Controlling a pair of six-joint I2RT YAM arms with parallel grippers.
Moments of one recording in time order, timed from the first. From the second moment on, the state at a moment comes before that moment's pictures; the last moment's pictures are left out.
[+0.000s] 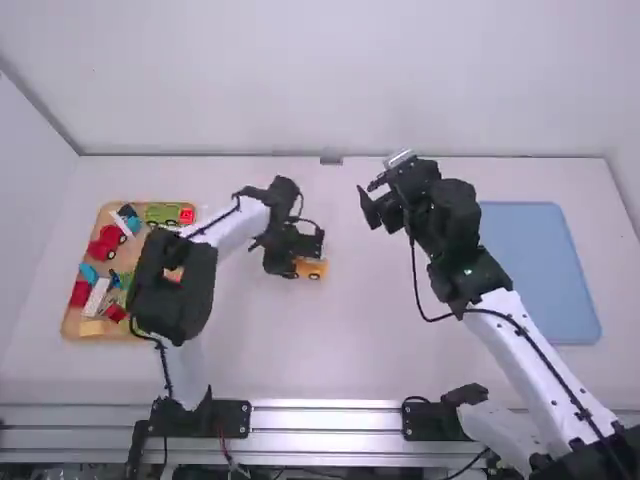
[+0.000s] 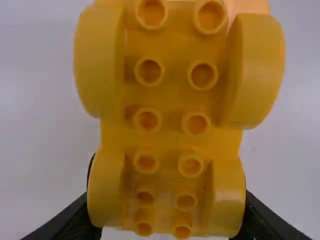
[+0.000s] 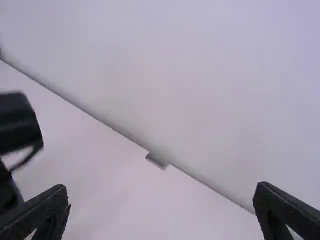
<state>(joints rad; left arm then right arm) -0.36 1.95 1.35 -0.87 0.17 1.20 0.38 1.15 0.94 -0.01 -0.09 -0.29</state>
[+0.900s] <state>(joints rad) -0.63 1.95 1.22 -0.78 0.10 0.79 0.28 1.15 0.94 -0.03 -0.10 -0.30</state>
